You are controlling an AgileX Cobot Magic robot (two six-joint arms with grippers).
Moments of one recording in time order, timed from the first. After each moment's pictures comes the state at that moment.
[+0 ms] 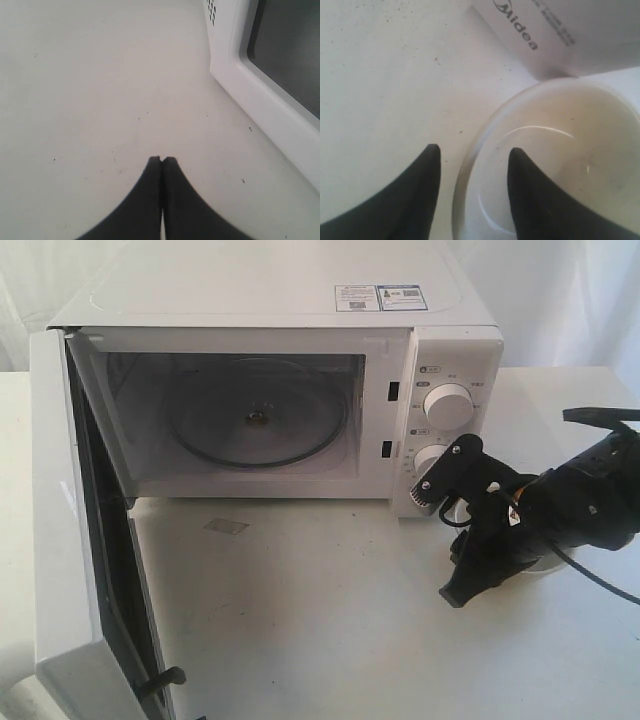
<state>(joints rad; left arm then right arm) 0.06 0.00 0.02 -0.16 0.42 0.16 0.26 1.65 -0.75 -0.23 0.21 -0.26</state>
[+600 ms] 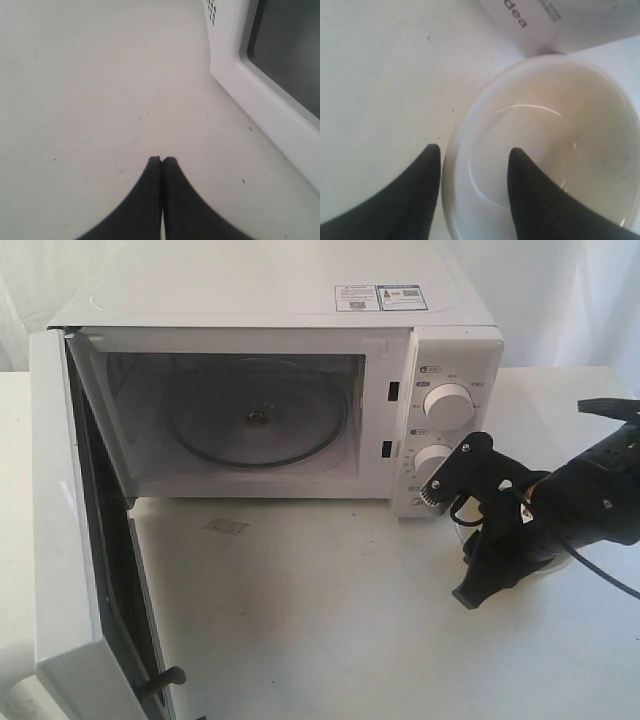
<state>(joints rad) 0.06 0.00 0.02 -0.16 0.42 0.16 0.25 1.61 -0.75 -0.26 0.28 -0.26</state>
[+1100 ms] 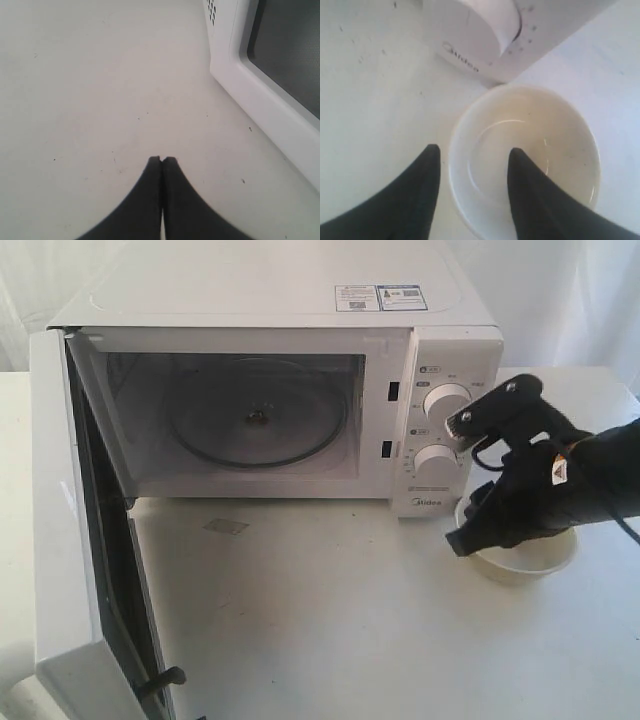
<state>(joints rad) 0.06 0.00 0.02 -0.16 0.42 0.16 0.25 1.41 -0.75 -0.11 0.32 -0.12</state>
